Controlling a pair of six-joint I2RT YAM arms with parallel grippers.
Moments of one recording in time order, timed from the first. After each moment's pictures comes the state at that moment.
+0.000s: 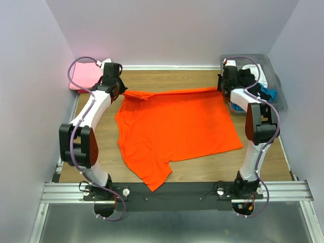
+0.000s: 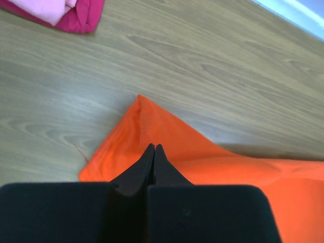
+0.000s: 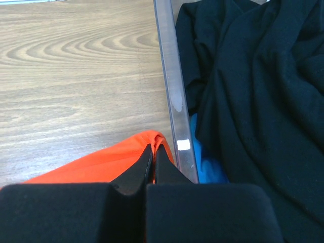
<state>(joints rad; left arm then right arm) -0.15 1.71 1.43 -0.41 -0.20 -0.51 0.10 2.02 1.41 0.05 0.24 0.04</state>
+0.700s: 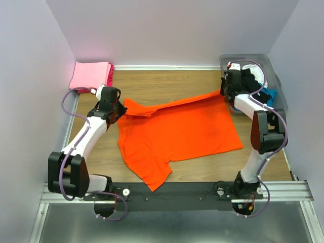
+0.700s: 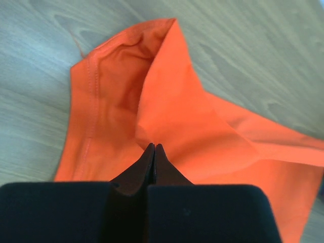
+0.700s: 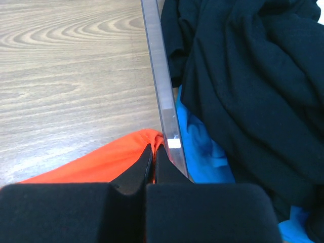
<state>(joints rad) -0.18 1.34 0.95 -0.37 -0.13 -0.82 0.10 1.85 1.25 0.06 0.25 0.07</state>
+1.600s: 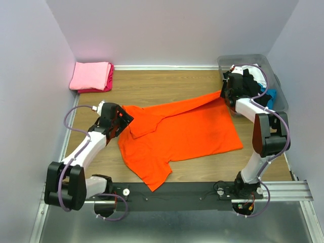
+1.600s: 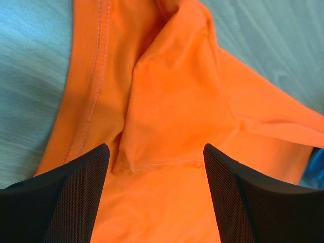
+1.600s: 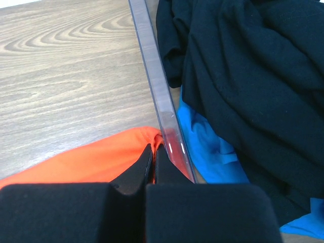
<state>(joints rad) -0.19 1.22 0.67 -0.22 -0.04 -0.95 0.10 1.80 1.14 0.13 0.23 0.16</state>
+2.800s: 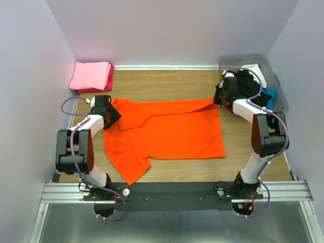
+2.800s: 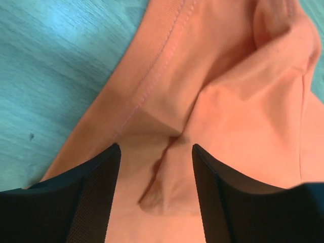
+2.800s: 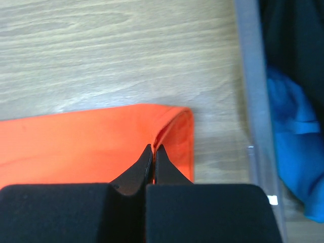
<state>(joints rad) 0.02 1.59 0.84 -0.17 -0.08 -0.71 0.13 1.80 1.13 0.00 0.06 0.19</state>
